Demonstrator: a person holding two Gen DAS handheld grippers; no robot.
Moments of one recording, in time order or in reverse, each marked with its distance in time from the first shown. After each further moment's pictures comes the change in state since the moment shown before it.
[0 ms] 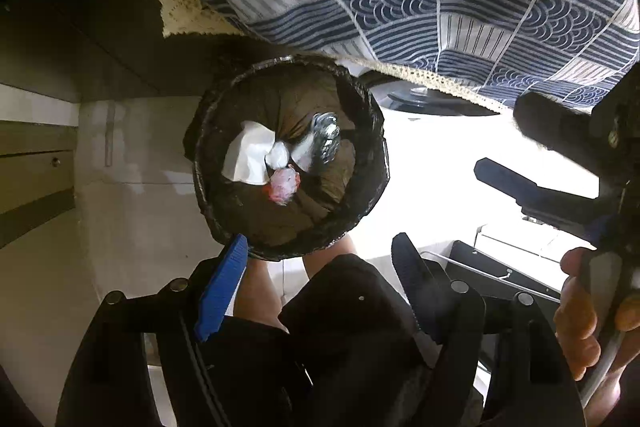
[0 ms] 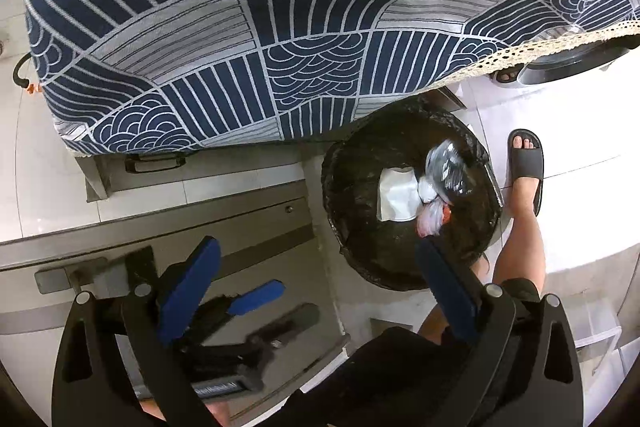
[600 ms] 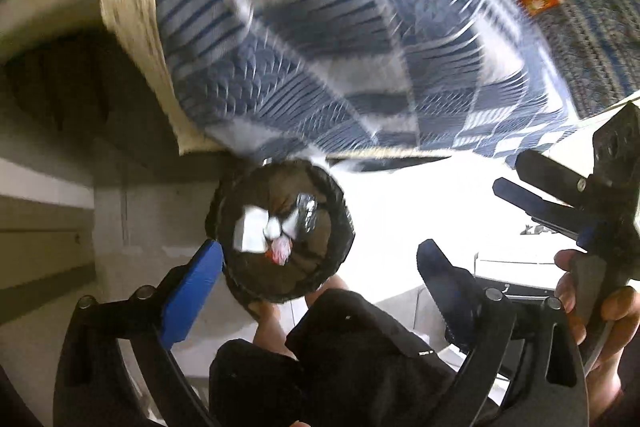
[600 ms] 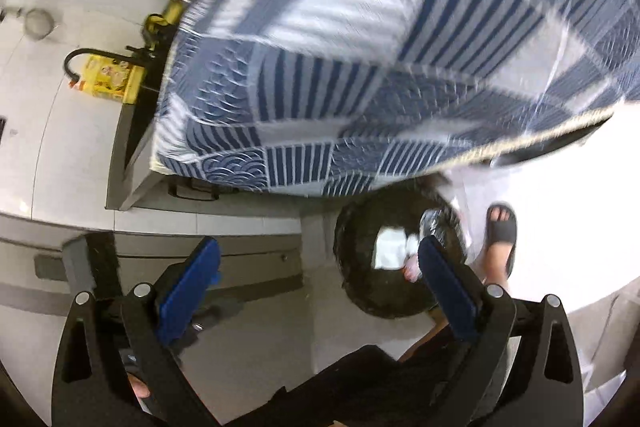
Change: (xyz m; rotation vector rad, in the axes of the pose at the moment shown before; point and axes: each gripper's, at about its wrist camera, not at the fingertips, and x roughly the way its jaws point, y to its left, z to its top) left arm -0.127 -0.038 0.001 0.156 -0.250 -0.016; right arm -0.125 0.067 -0.028 -0.172 -0.279 -0.059
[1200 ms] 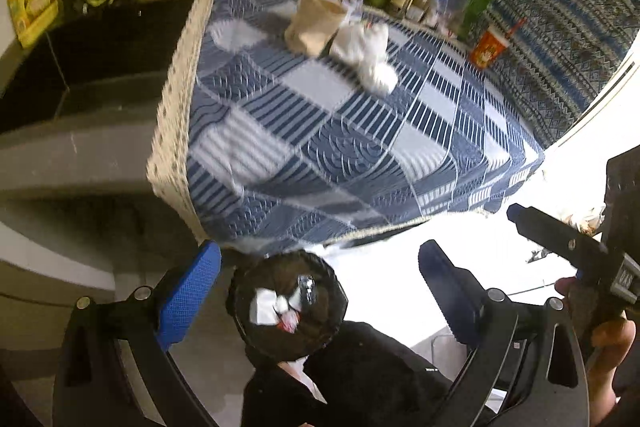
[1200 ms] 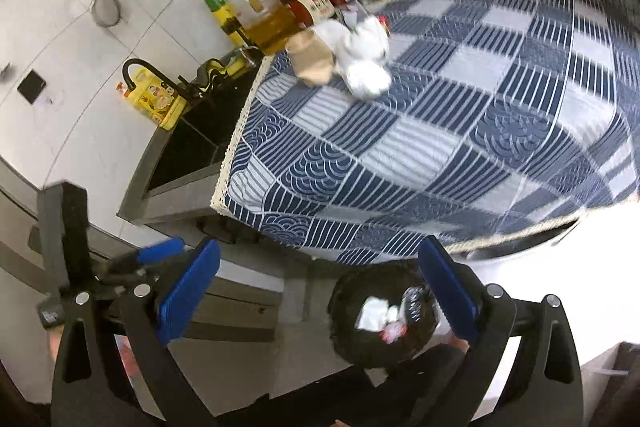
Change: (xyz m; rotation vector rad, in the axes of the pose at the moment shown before) left arm -0.109 -0.039 0.026 0.139 -0.282 0.025; right arm -0.093 0.068 -0.010 -0.222 -0.279 -0.049
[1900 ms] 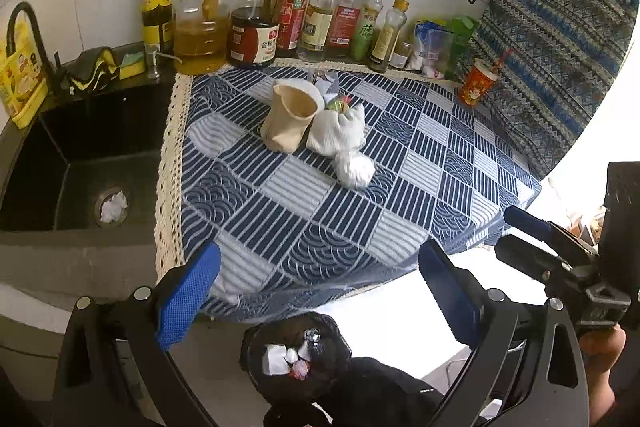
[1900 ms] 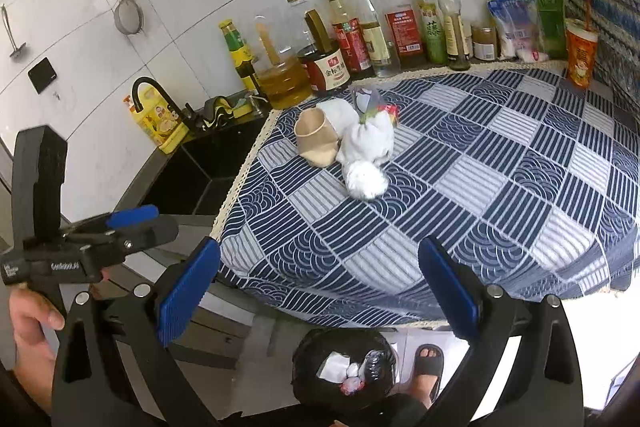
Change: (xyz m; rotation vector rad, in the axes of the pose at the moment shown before) left arm -0.019 -0.039 0.089 0.087 -0.105 0.032; right arm -0.015 -0.003 0.074 -0.161 -0.112 -0.035
